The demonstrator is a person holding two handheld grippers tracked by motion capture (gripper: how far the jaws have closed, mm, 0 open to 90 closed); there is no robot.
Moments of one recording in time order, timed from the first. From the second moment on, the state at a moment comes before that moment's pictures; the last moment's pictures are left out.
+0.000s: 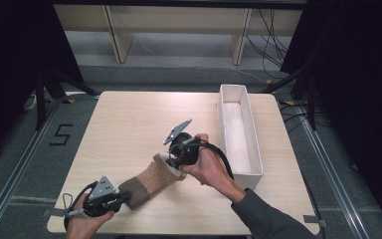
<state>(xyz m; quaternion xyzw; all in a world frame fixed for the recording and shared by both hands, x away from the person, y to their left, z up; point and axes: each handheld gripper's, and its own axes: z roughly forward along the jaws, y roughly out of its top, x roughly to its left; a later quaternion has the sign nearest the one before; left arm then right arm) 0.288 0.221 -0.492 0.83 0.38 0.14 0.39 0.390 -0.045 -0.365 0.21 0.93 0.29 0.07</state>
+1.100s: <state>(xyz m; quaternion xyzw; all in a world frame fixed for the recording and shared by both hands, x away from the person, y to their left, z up) 0.274 0.246 -0.489 0.80 0.41 0.14 0.42 0.391 0.050 -0.429 0.18 0.94 0.29 -0.04</state>
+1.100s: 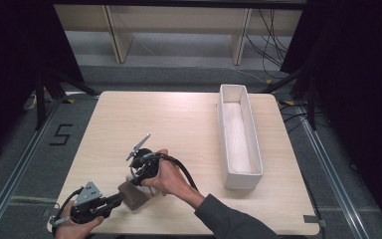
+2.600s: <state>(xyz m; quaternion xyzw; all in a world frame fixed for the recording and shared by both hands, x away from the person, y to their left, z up) 0.274 0.244 -0.489 0.80 0.41 0.14 0.41 0.391 0.038 -0.394 0.18 0.91 0.37 -0.06</state>
